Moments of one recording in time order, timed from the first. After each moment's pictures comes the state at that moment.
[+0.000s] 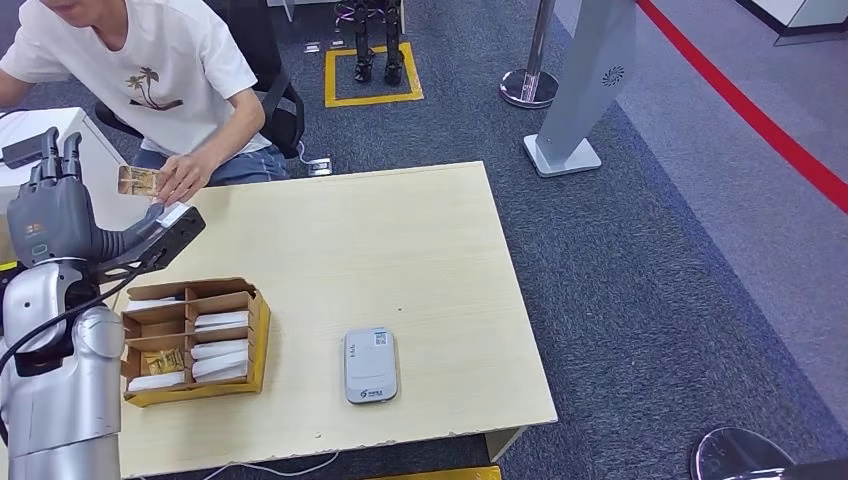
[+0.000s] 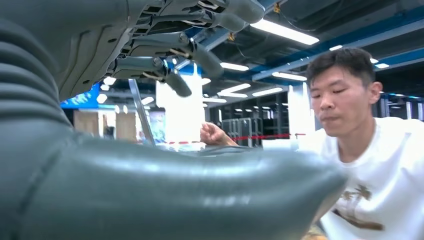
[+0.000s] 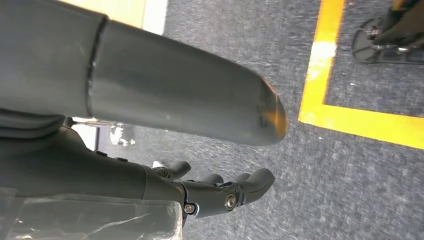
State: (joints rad) left arm -0.46 0.05 0.14 -1.51 -1.47 -0.06 0.08; right arm -0.13 0.03 1.56 -0.06 -1.13 -0.20 0.20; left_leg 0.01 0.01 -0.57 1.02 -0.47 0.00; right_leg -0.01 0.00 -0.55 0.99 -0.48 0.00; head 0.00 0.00
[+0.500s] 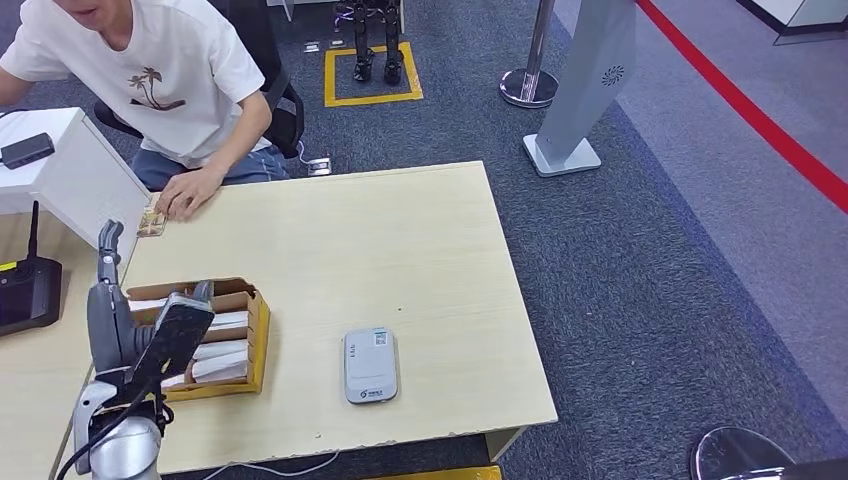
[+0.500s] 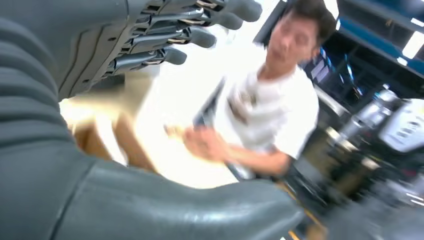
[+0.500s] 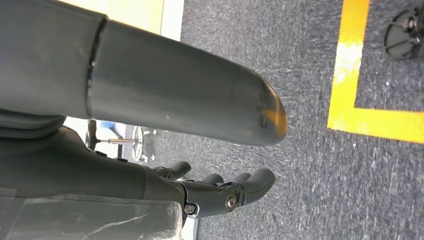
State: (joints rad) left arm -0.03 -0.18 0.12 -1.79 -0.67 -0.03 -0.20; right arm -0.11 0.03 1.56 -0.05 -1.22 -0.22 0.23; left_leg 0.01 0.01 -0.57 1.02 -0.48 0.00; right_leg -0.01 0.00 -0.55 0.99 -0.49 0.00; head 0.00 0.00
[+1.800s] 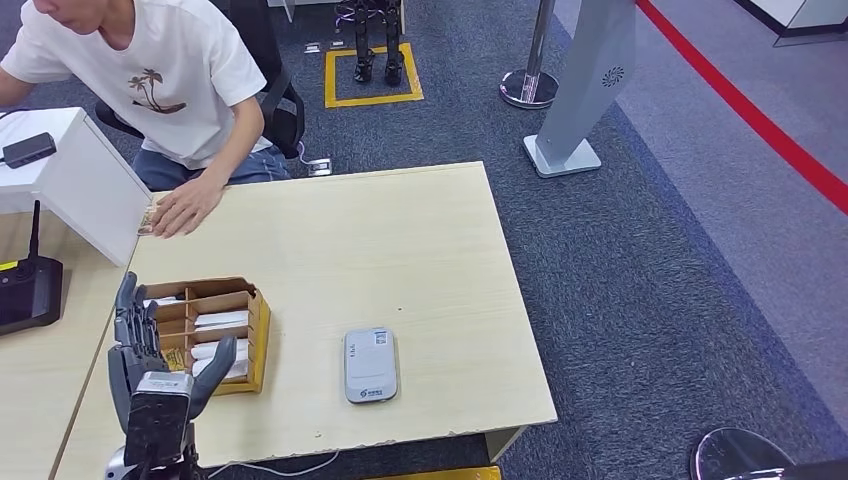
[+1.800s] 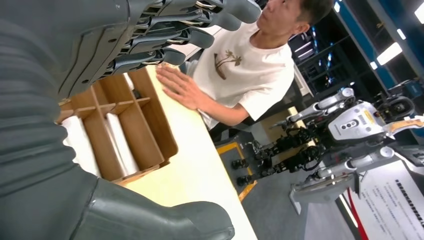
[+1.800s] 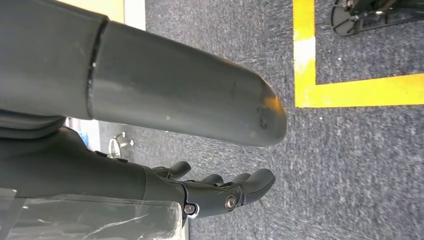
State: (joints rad) left arm 0.16 -0.28 0.02 -1.87 -0.42 0.00 -0.36; right arm -0.12 0.01 1.56 -0.02 -1.32 -0.27 0.10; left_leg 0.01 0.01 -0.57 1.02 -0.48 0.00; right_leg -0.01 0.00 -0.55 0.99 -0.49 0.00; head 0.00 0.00
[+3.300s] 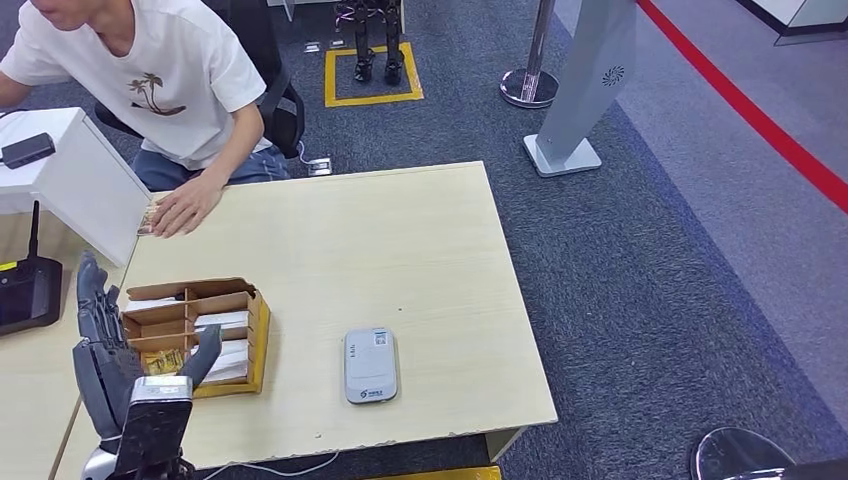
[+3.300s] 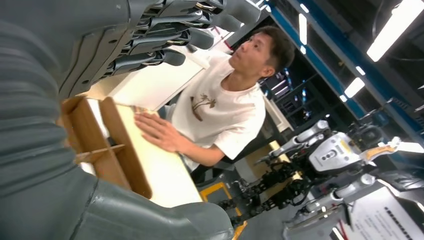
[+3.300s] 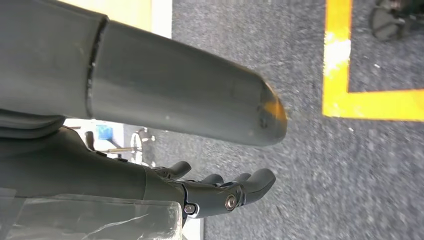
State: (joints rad) left arm 0.18 -0.28 -0.01 -1.98 -0.56 0.08 -0.37; right arm -0.11 0.04 1.56 -0.02 -1.28 -0.26 0.22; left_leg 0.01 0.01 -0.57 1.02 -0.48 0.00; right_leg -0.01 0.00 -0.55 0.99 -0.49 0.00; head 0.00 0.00
